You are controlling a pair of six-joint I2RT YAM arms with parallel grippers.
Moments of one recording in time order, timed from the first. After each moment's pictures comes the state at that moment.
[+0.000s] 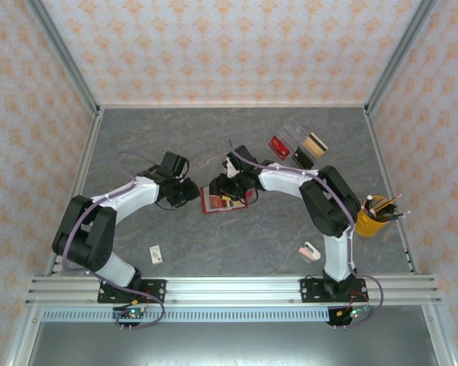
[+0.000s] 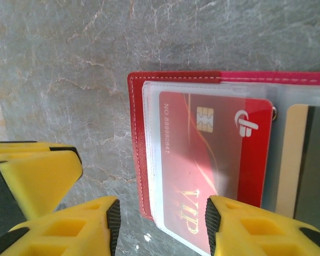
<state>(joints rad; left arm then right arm) -0.33 1.55 0.87 -0.43 0.24 -0.85 0.68 1.97 1.27 -0.30 -0.52 0.75</state>
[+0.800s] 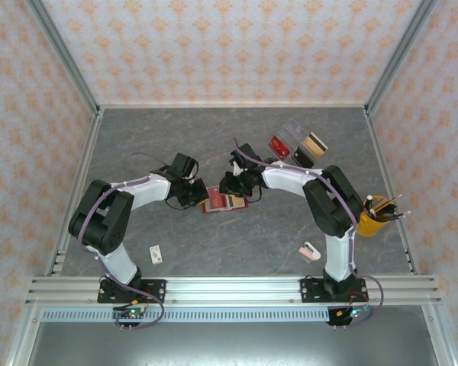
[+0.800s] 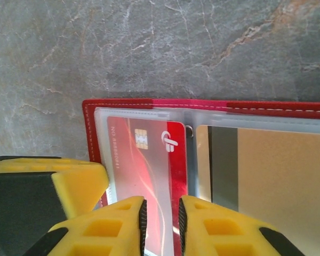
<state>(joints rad) -0.37 1.71 0.91 -0.33 0.32 -0.86 0.65 1.96 1.27 -0.36 -0.41 0.72</state>
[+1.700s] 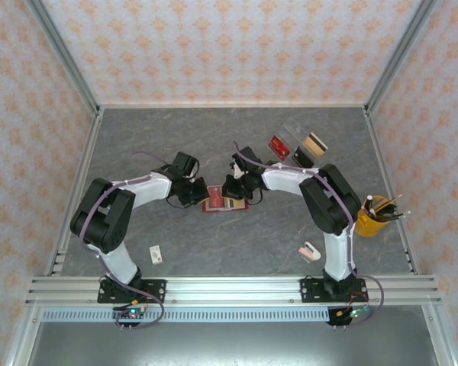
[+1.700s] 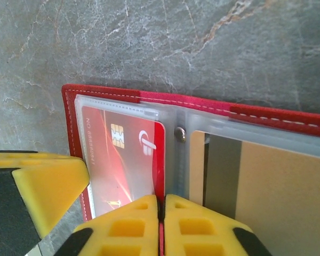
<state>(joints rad) -0.37 1.73 0.92 -0.33 0.32 -0.87 0.64 1.98 1.24 -0.31 -0.45 0.71</state>
